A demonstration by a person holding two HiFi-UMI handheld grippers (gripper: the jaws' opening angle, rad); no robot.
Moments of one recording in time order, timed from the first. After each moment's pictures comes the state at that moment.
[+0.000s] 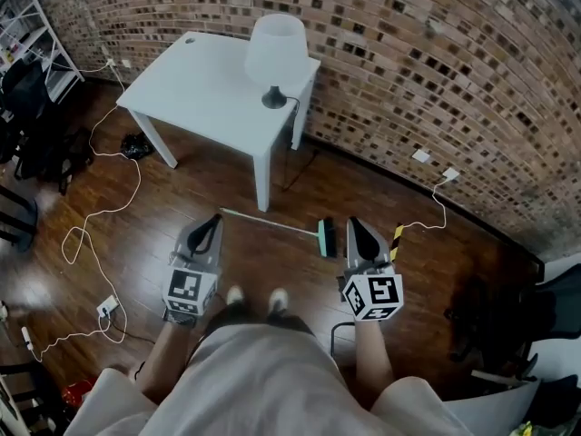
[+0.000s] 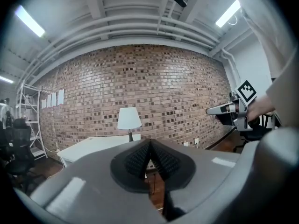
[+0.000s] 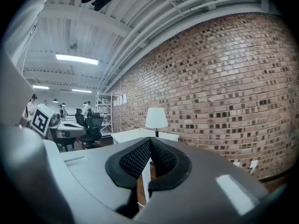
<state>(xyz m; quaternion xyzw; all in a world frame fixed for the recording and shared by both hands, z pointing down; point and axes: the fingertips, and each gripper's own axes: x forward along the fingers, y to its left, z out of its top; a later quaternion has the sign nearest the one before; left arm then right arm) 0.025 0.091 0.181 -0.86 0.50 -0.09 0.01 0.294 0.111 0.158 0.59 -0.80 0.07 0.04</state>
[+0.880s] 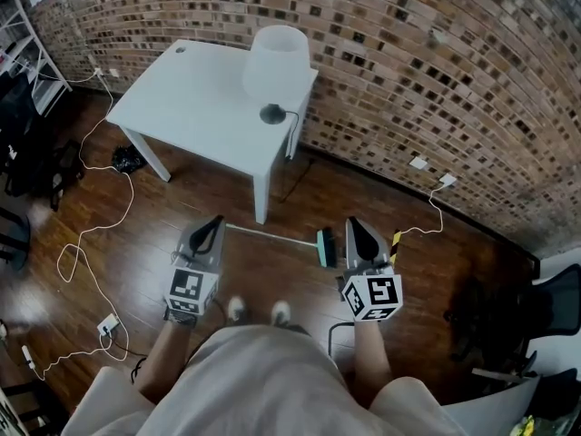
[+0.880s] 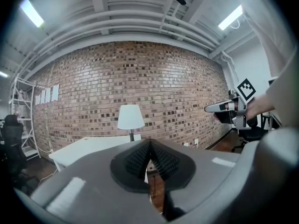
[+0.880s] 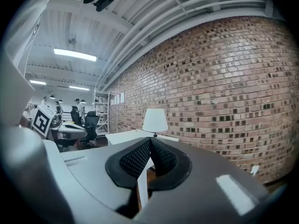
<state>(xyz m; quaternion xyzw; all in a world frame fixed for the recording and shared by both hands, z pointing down) 0.011 0.014 0.185 -0.88 0.47 -0.09 0.01 0.269 0.045 0.155 0.60 -0.79 0.05 0.05</state>
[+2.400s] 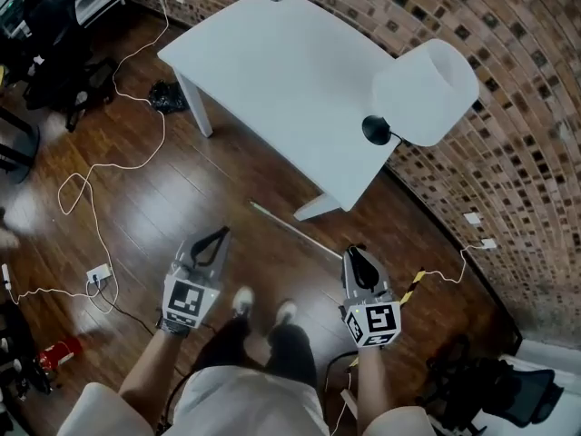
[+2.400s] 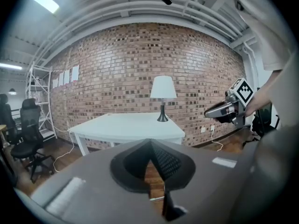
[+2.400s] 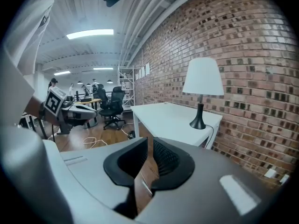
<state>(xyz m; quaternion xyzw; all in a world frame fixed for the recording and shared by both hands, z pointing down) -0.159 -0.063 0.316 -0.83 0.54 -0.15 -0.07 0.090 -0.078 0.316 0.44 -0.87 0.11 0.20</state>
